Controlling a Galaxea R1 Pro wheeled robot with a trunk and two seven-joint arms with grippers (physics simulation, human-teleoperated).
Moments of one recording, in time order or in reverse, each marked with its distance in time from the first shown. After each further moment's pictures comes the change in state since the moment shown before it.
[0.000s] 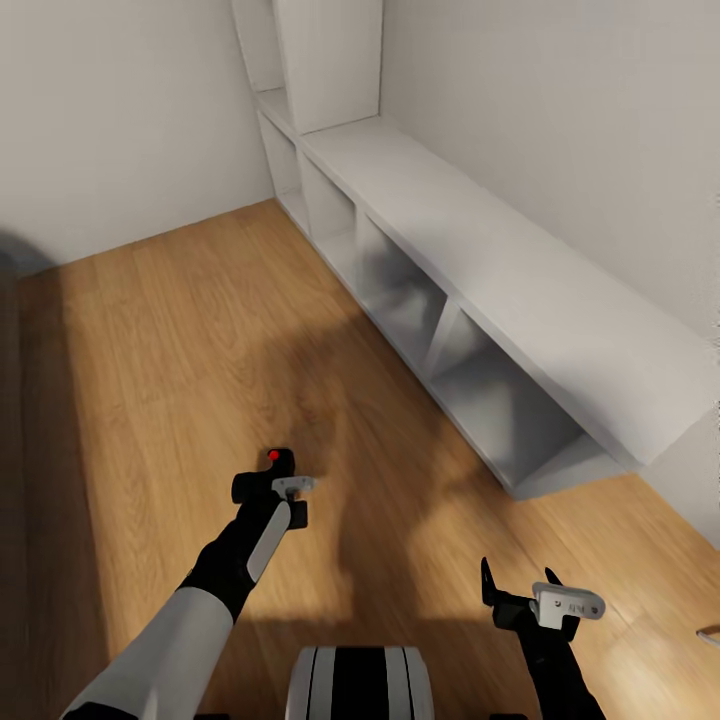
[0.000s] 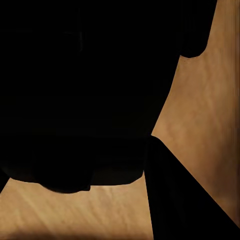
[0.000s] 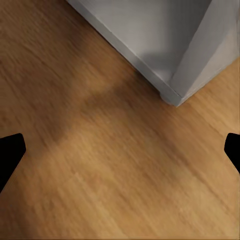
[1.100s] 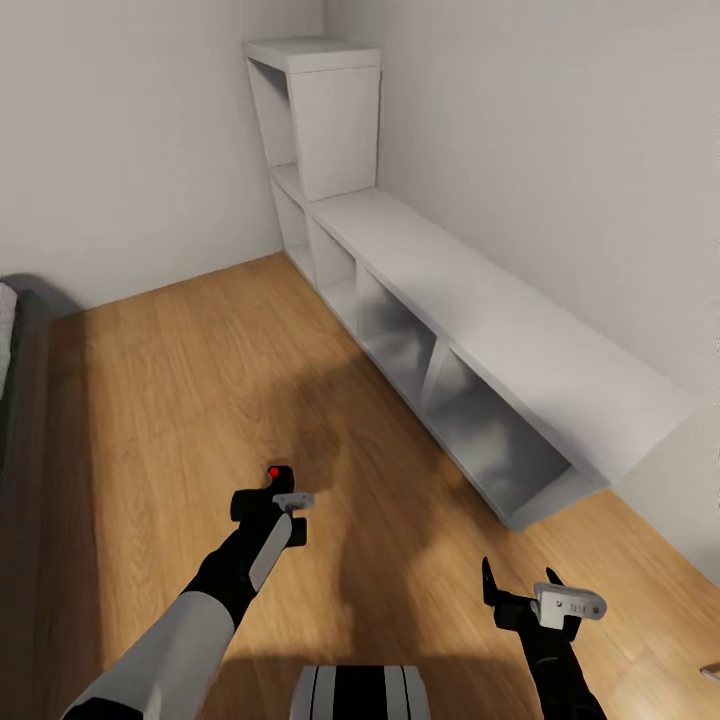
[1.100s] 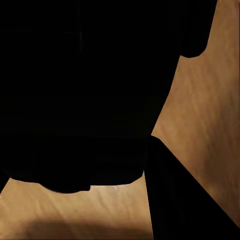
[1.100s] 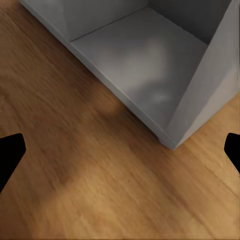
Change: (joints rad) left arm 0.000 -0.001 0.001 0.095 -0.002 -0.007 0.001; right arm 0.000 -0.003 -0.002 0.000 0.000 0.000 0.000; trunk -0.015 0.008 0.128
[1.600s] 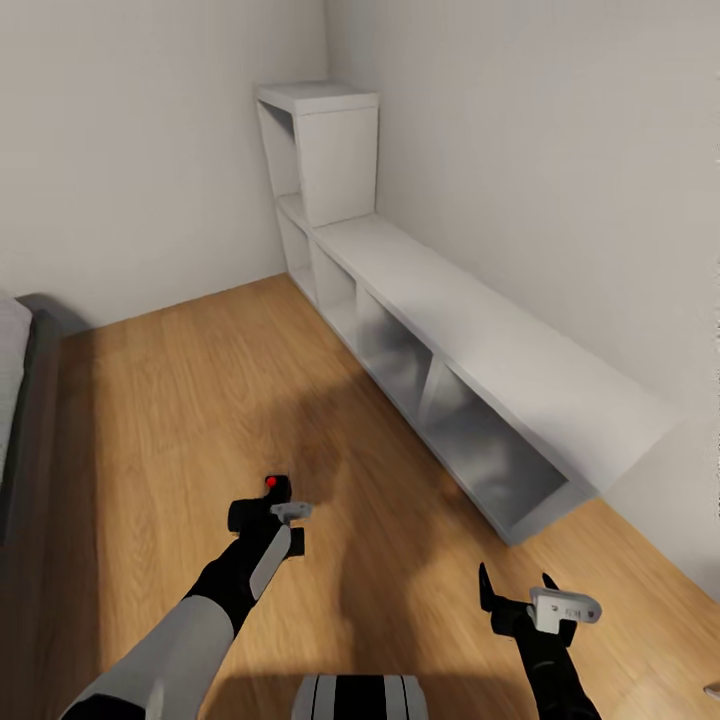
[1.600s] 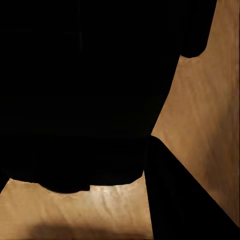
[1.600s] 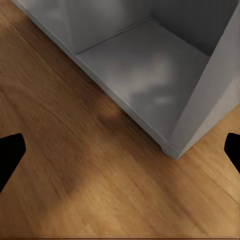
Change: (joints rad) left arm 0.000 0.003 0.000 0.084 -0.002 -0.077 -0.007; right arm 0.000 0.003 0.003 0.026 0.000 0.001 0.005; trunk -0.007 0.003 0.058
